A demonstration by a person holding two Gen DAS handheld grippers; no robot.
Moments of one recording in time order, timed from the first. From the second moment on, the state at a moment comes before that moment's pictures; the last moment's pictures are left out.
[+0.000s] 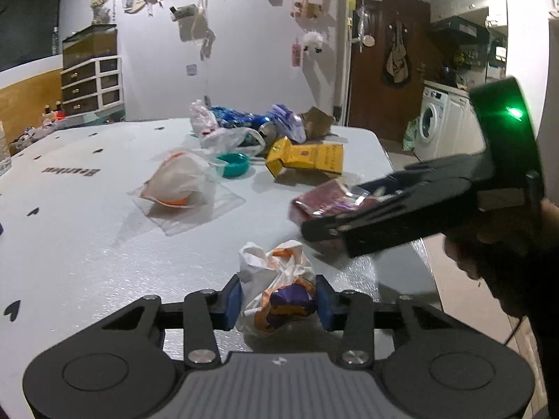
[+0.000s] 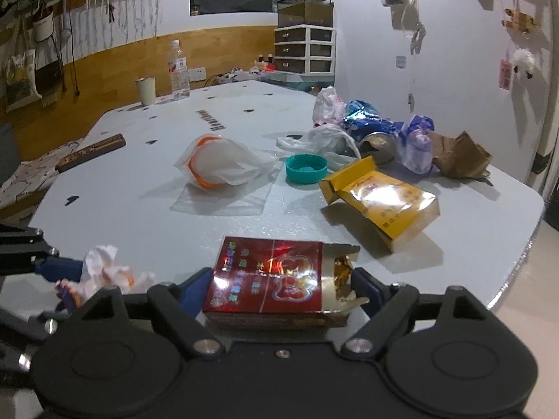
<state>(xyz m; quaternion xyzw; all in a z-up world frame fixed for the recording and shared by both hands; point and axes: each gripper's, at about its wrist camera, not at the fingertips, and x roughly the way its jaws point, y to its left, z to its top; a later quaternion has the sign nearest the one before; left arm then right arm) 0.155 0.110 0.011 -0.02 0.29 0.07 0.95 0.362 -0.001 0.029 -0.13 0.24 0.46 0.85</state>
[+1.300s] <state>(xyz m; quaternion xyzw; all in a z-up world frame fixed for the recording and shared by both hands) 0.174 -0.020 0.040 0.00 0.22 -0.04 0.97 0.241 -0.248 0.062 -0.03 0.19 0.18 0.97</state>
